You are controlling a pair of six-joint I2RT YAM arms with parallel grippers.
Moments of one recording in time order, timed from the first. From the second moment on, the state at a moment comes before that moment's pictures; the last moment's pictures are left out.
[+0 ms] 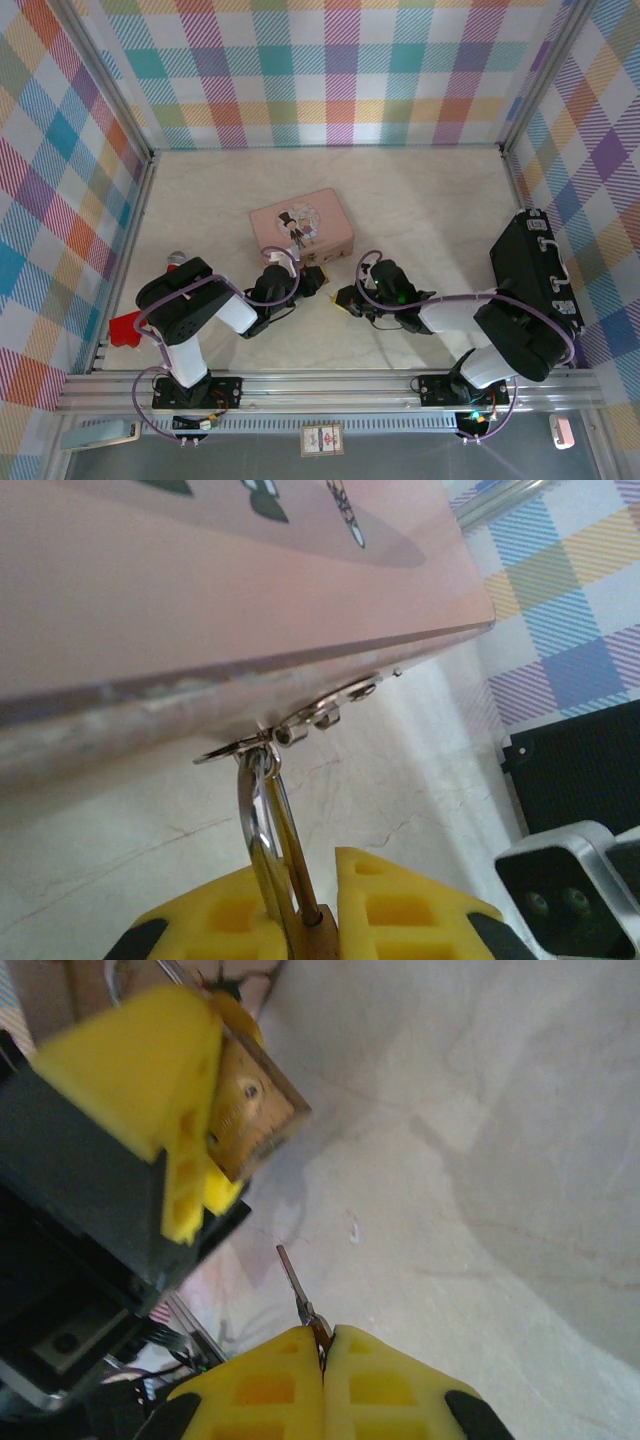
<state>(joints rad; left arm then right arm) -0.75 1.79 0.40 1.07 0.05 -0.97 0.76 1.46 0.40 0.46 -0.40 1.25</state>
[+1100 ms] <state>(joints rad) -0.74 1.78 0.47 1.00 0.06 -1.10 0.64 1.56 0.39 0.71 -0.52 1.29</state>
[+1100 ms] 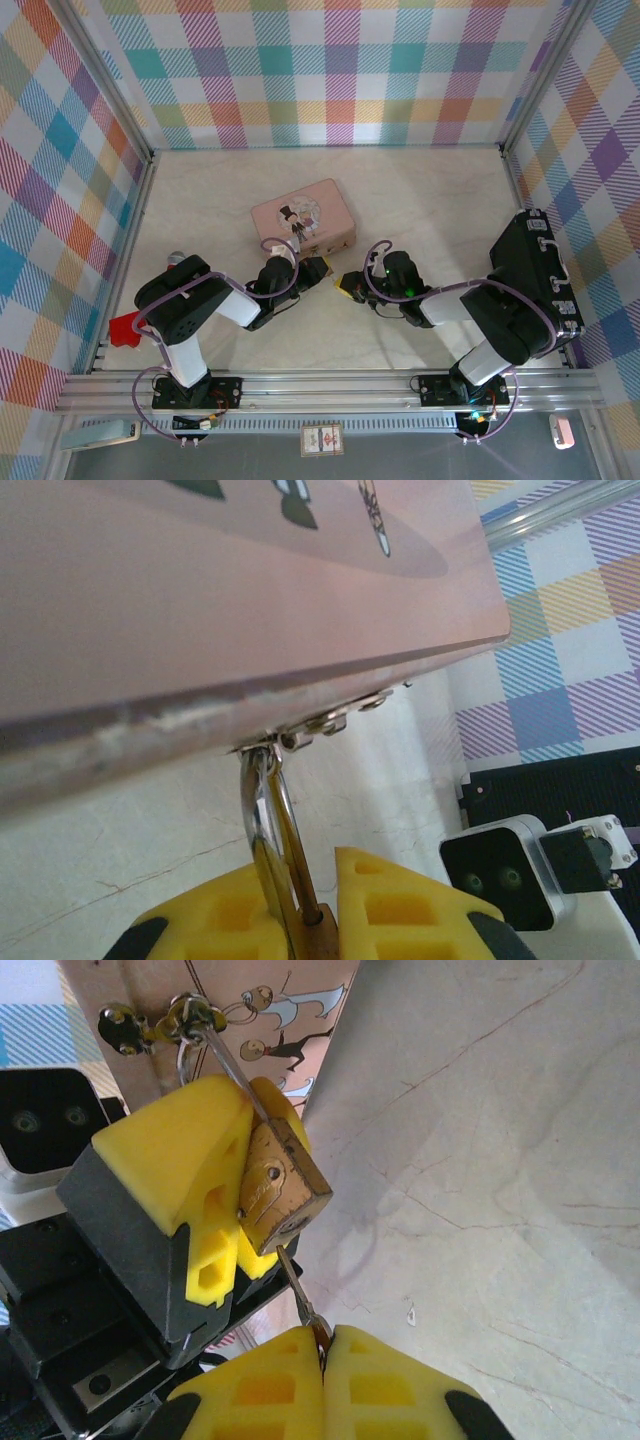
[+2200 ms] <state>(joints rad) -0.74 1.75 0.48 0.96 0.07 -1.13 0.63 1.66 0.35 0.87 -0.53 1.36</state>
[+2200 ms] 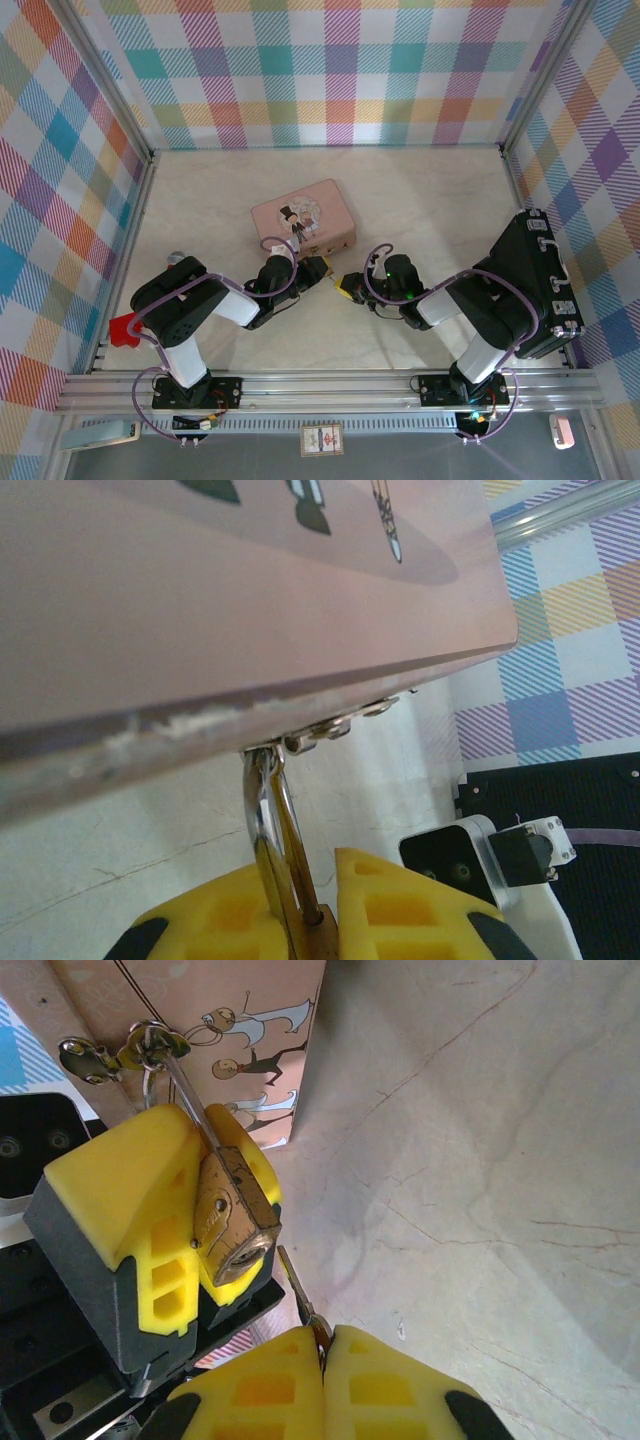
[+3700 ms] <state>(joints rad) -0.74 1.75 0.48 0.95 0.07 -1.13 0.63 1.62 0.35 0.87 -0.54 1.35</state>
